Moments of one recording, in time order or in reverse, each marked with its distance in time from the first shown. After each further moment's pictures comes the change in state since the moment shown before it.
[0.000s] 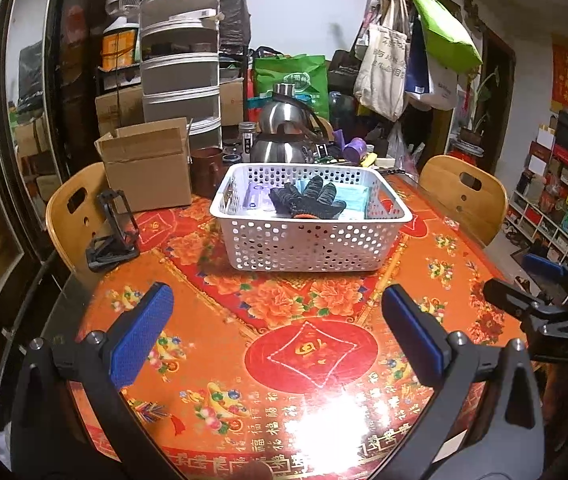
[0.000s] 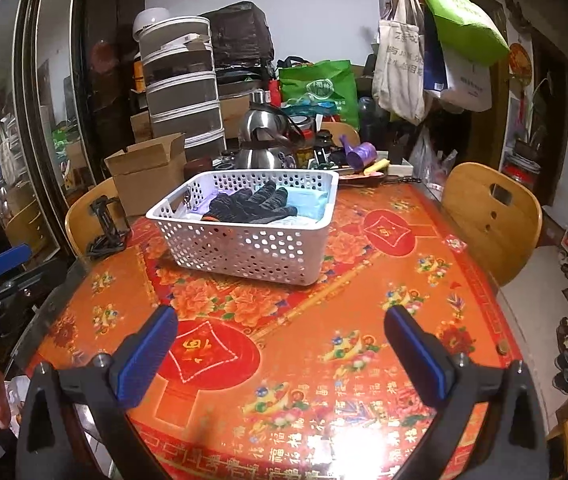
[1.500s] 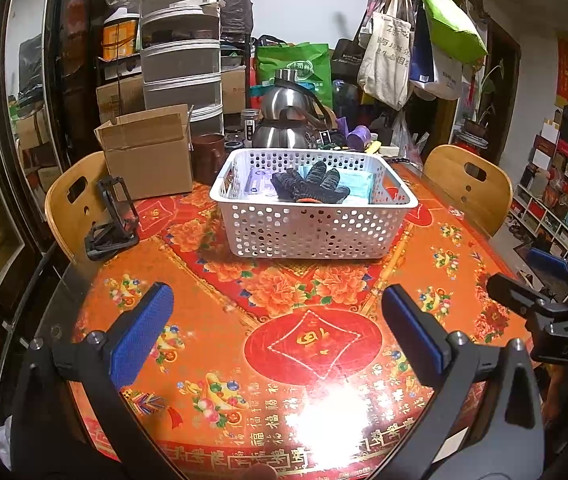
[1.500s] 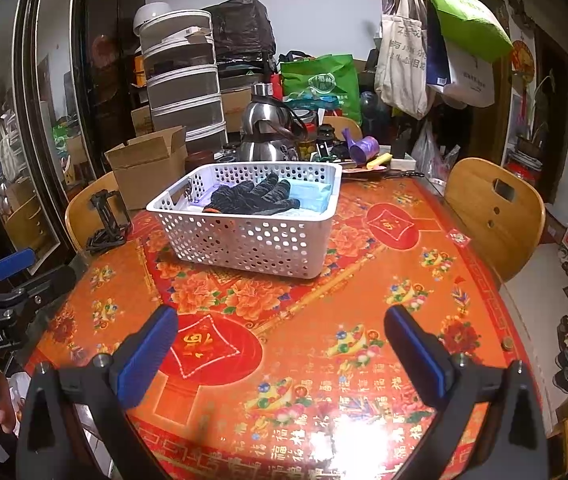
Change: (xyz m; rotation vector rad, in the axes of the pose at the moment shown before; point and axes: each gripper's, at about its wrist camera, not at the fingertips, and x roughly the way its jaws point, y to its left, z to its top) left arm 0.028 0.001 0.002 -0.004 0.045 0.014; right arm 0.010 0.000 -0.003 -0.001 0.020 0.006
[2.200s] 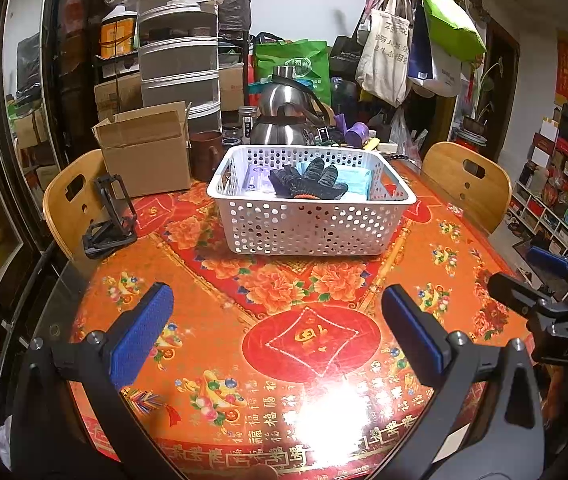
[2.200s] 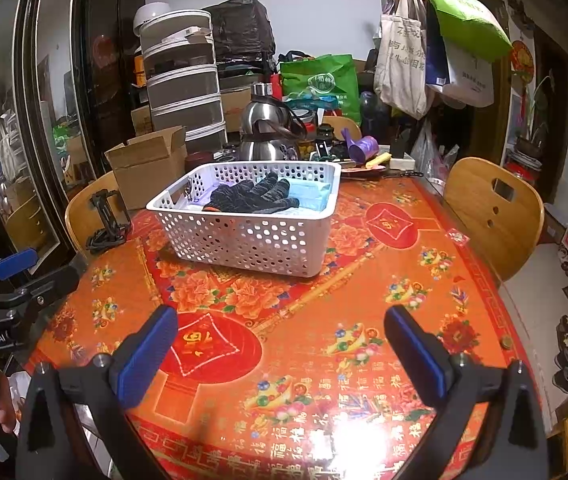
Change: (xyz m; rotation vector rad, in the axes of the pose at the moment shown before) left arm 0.001 -0.002 -0.004 -0.001 0.006 -0.002; right arm -0.003 0.001 -0.001 -0.001 -0.001 -0.001
